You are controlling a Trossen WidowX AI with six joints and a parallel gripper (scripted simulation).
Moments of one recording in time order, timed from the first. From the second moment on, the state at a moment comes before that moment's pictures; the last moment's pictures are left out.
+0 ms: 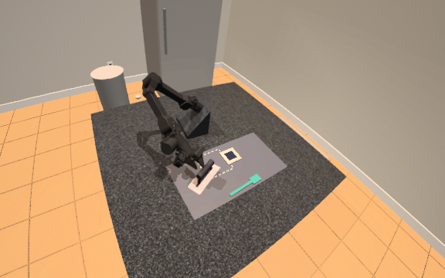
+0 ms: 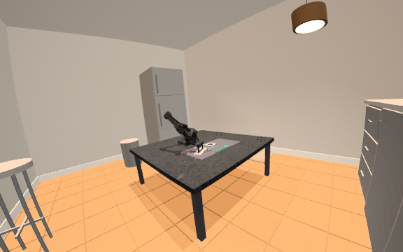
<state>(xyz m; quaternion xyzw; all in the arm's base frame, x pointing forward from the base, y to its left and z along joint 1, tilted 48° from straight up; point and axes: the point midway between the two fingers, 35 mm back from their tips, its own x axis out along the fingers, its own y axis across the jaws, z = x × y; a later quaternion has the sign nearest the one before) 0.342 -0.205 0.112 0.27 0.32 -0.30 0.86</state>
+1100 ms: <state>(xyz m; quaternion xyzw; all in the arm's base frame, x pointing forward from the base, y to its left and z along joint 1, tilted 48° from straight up) 0.369 -0.220 0.081 0.27 0.32 -0.29 0.86</state>
